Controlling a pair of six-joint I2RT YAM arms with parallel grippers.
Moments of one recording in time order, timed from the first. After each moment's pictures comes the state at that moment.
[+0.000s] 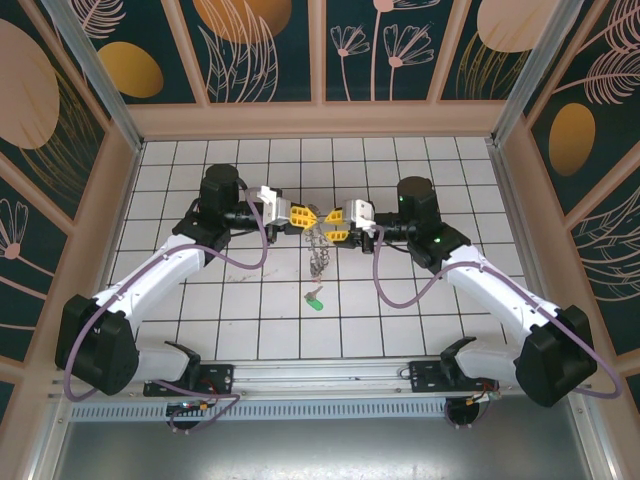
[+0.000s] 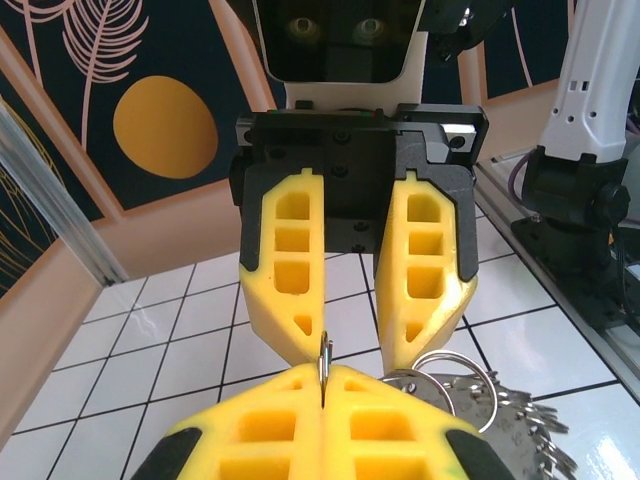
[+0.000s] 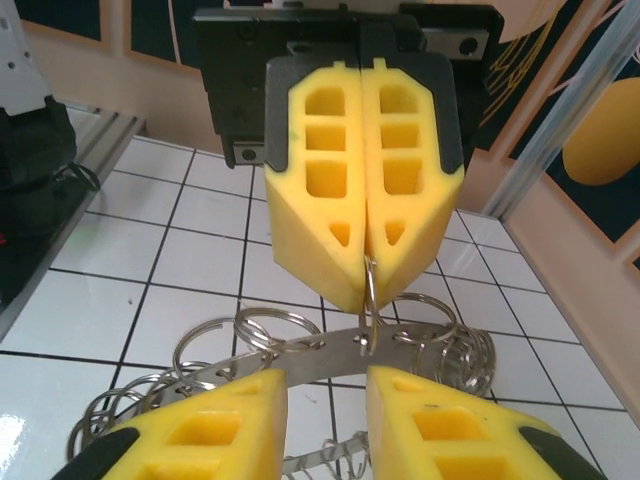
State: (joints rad) left arm -0.46 1.34 0.97 0.11 1.13 0.53; right arm 0.56 1.21 0.88 0.03 -0.89 -0.59
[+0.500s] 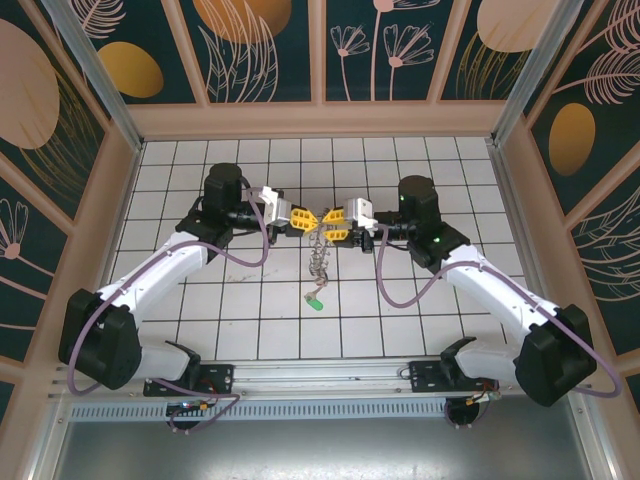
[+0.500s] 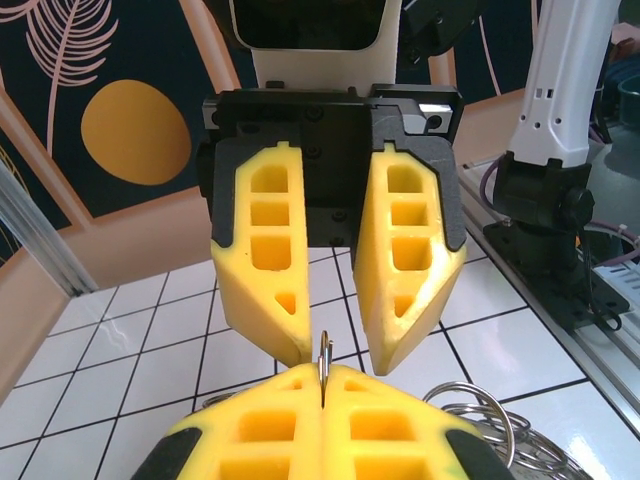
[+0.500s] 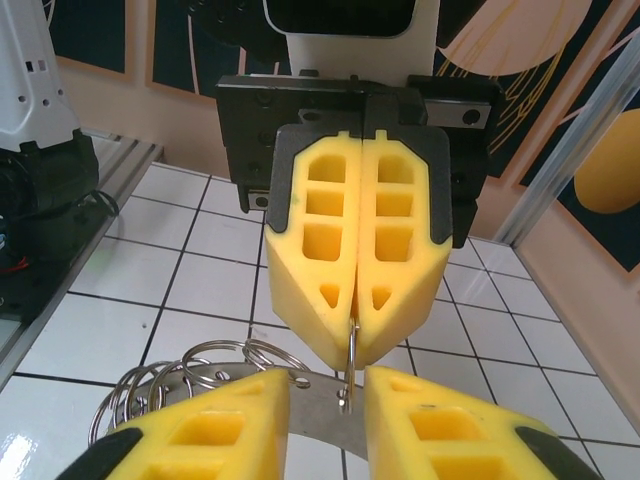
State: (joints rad) left arm -0.46 1.37 0.98 0.09 1.18 0.54; right arm 0.56 1.22 0.88 0.08 -0.94 -0.55
